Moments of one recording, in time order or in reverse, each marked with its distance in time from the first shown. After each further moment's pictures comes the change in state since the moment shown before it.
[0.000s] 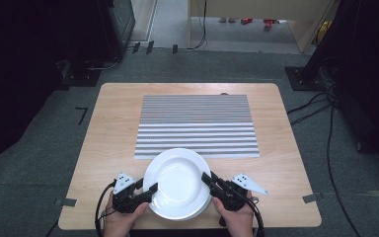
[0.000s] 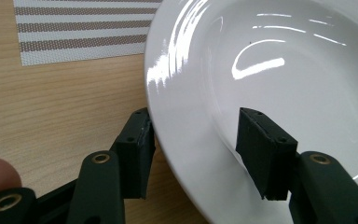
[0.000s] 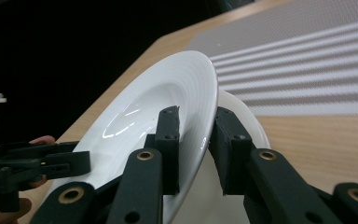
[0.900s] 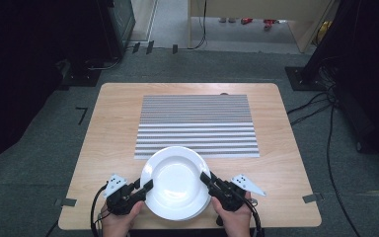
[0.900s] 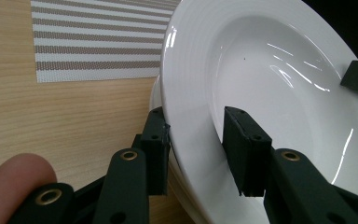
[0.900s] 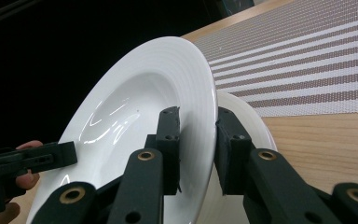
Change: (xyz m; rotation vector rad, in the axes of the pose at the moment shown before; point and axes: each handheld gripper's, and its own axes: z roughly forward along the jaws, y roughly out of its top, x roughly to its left) left arm 0.002 0.001 -0.016 -0.109 -0.030 -0.064; right arm -0.001 -0.006 0.005 -0.034 0.012 0.032
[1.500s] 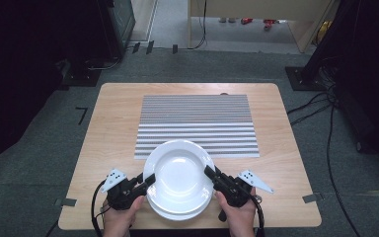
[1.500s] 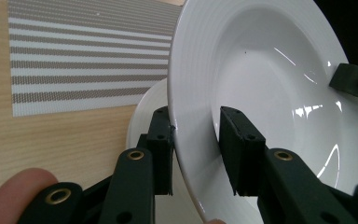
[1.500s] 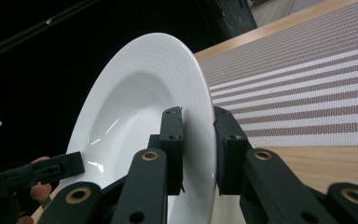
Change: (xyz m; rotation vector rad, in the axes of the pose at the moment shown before) left arm -0.006 0.021 0.001 -0.043 -0.070 -0.009; right arm 0.003 0.023 -0.008 -0.058 0.015 0.035
